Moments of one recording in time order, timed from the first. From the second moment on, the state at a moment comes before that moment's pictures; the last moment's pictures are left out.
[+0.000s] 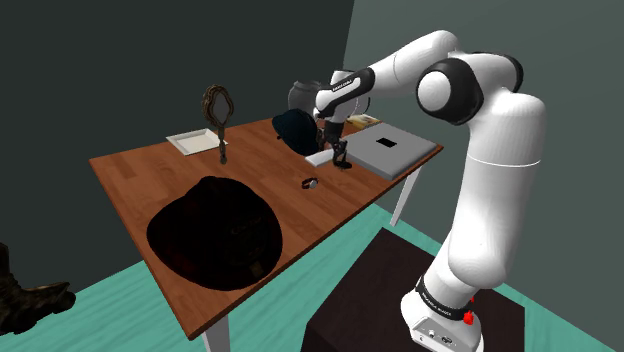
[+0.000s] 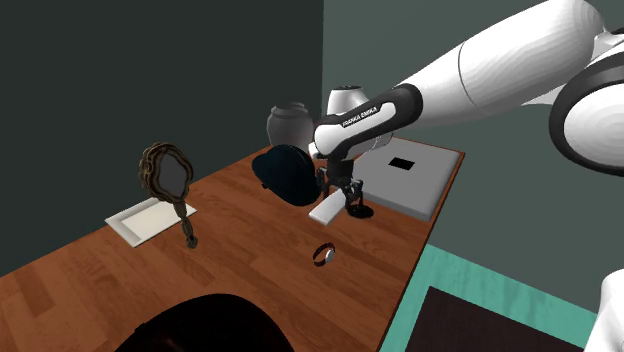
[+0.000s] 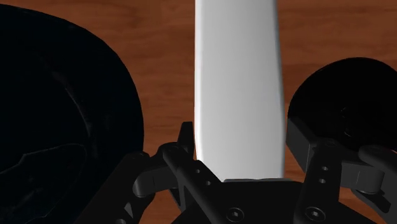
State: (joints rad) arm 0.00 0.28 -0.44 -1.93 0.15 2.20 -1.99
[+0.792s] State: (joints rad) arm 0.00 0.29 -0.44 -1.95 0.16 2.20 -1.99
